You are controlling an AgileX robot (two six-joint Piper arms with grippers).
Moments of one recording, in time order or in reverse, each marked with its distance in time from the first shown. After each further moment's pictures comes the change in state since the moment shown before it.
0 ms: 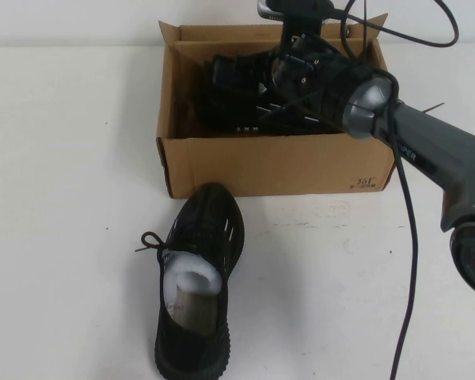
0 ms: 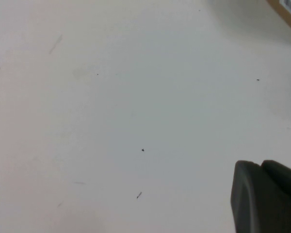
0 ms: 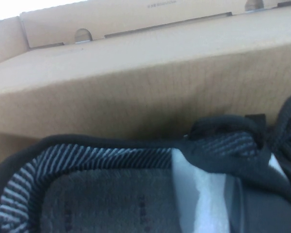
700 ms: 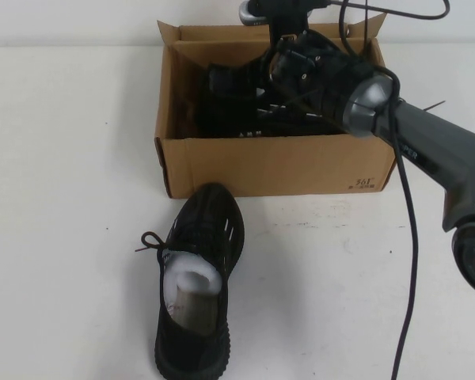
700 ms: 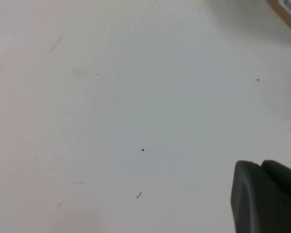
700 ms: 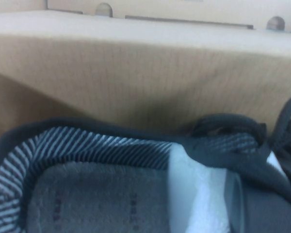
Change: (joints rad) right arm 0.003 -0.008 -0.002 0.045 -0.010 -0.285; left arm 0.000 0.000 0.000 0.000 0.000 0.000
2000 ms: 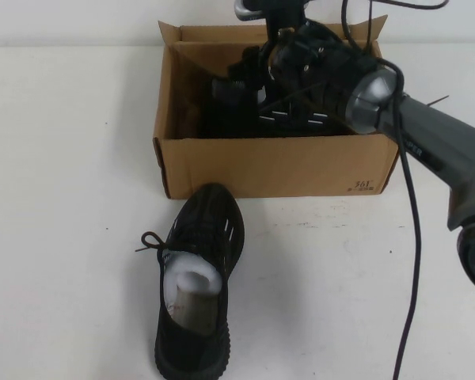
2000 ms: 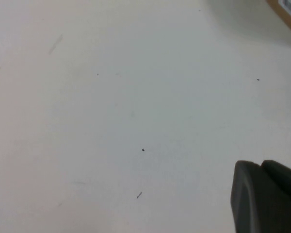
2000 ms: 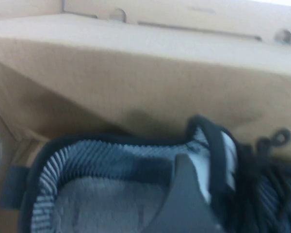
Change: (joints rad) right arm 0.005 -0.019 -0.009 0.051 0.015 -0.085; left arm 0.000 0.000 0.000 0.000 0.000 0.000
